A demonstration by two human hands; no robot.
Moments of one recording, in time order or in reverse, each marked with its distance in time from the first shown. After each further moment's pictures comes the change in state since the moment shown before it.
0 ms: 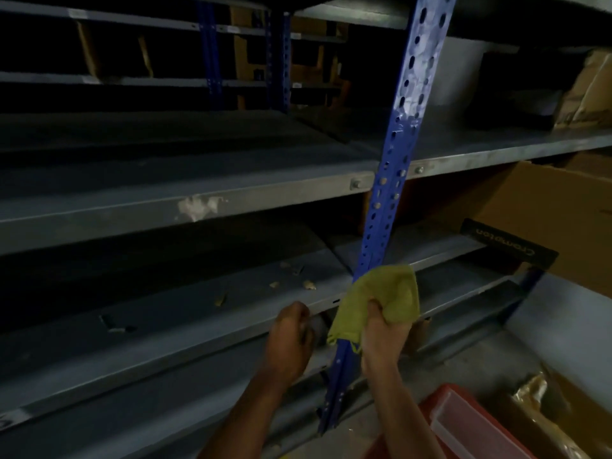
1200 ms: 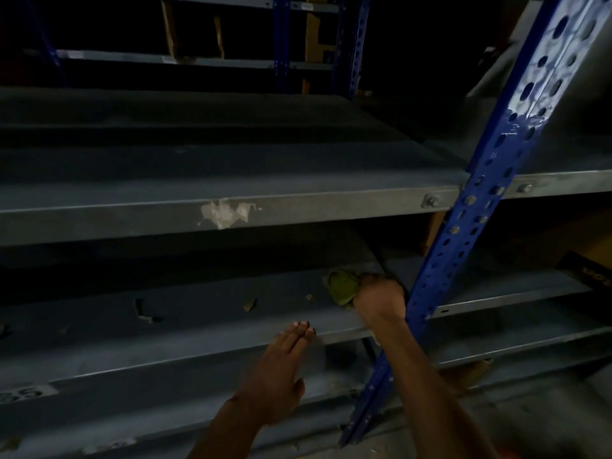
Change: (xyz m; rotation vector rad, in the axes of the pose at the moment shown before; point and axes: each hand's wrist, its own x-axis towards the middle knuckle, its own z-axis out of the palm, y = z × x) left_hand -0.004 -0.067 -0.030 0.389 -0.331 -0.008; right_hand 0.120 0.069 0.116 -1.481 -0.821 -0.365
